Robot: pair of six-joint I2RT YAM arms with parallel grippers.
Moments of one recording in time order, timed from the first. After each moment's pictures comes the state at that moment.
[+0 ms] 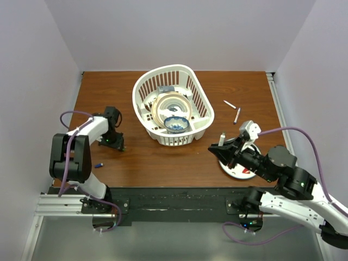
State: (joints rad) left arm -0.07 1.61 0.94 -0.85 -0.15 -1.45; right arm 1.03 0.48 0.87 -0.46 0.13 0.23
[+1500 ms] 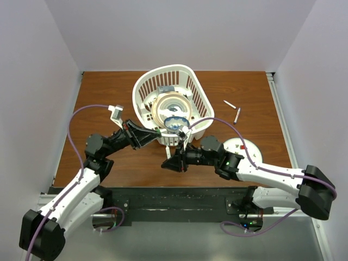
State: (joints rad) left arm -0.39 0.79 0.41 0.70 0.72 -1.01; right arm 1.03 1.14 0.62 0.31 -0.35 0.54
